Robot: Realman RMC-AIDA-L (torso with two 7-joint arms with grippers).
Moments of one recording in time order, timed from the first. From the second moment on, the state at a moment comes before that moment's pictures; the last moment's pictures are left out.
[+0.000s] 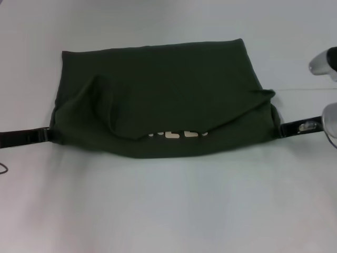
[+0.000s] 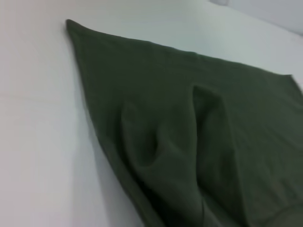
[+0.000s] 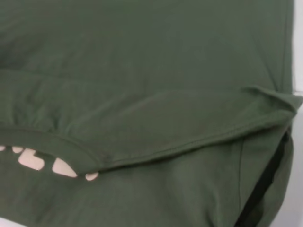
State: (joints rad) left arm -0.67 -2.00 0.52 0.61 2.33 1.02 -2.12; right arm 0.80 1.99 -0.93 -0.61 -2.47 -0.90 2.35
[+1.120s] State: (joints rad) left arm -0.60 -1.89 0.21 0.80 2.58 1.87 -2.11; right arm 0.47 1.97 -0.54 -0.96 -2.20 -1.70 2.03
